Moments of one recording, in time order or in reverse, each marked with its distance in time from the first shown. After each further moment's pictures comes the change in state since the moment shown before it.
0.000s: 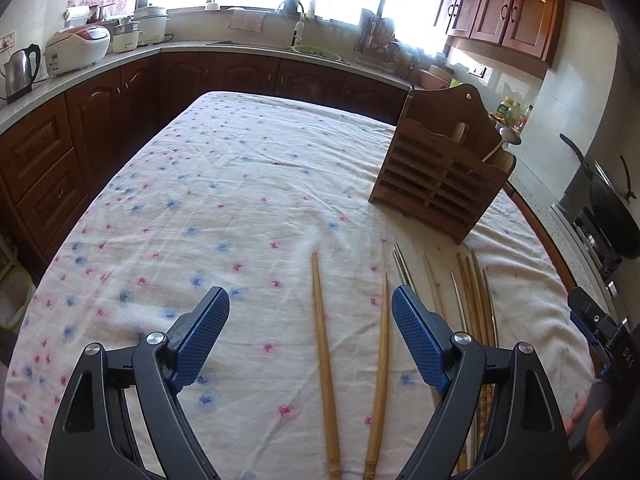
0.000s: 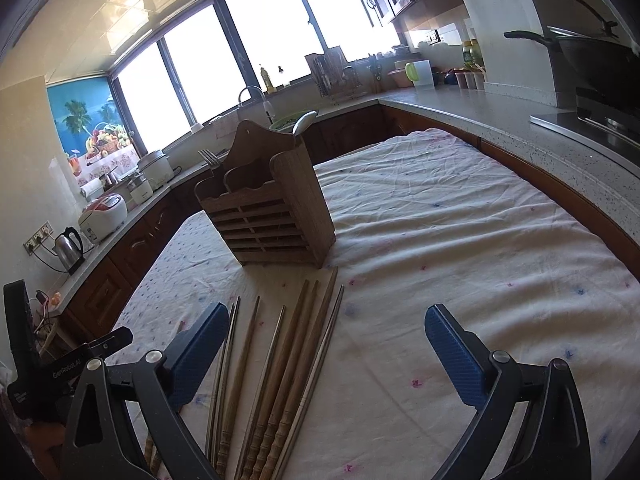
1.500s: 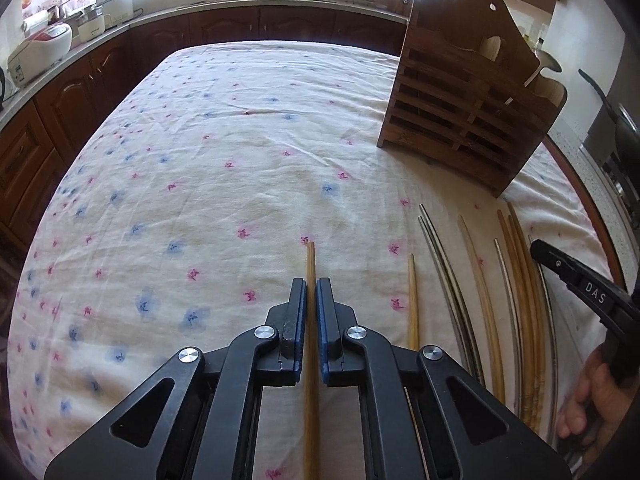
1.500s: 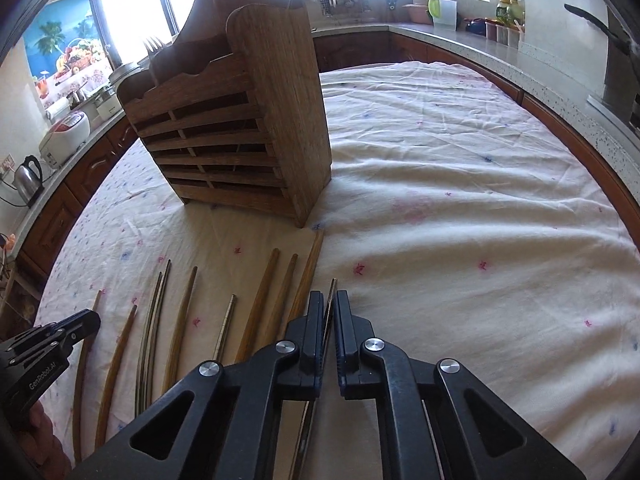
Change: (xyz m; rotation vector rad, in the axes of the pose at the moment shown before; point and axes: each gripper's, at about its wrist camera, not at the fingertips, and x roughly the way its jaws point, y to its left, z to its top) left arm 0.075 -0.019 0.014 0.107 0.211 0.033; right arm 0.119 0.016 0.005 -0.112 0.305 -0.095
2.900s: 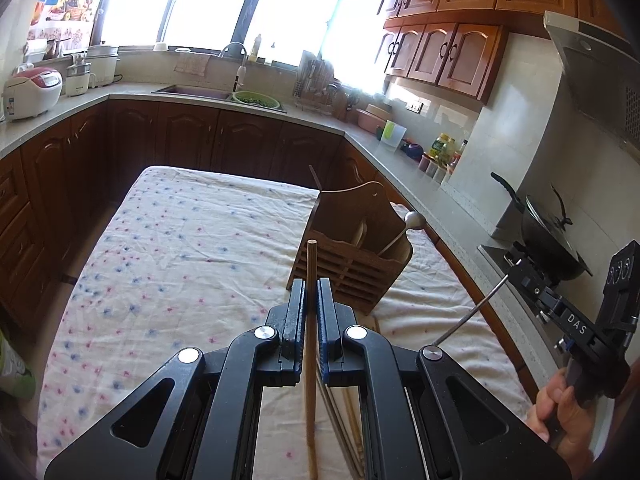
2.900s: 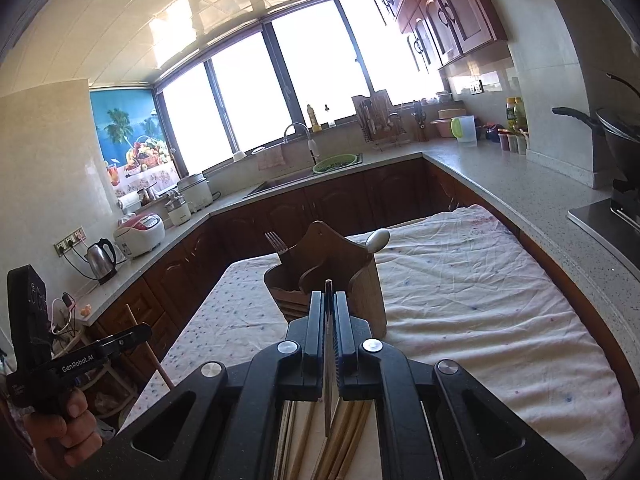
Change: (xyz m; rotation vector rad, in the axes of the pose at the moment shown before) left arm -0.161 -0.003 0.041 -0.029 -0.345 -0.242; right arm -0.183 0.016 0.034 -0.003 -0.435 0.189
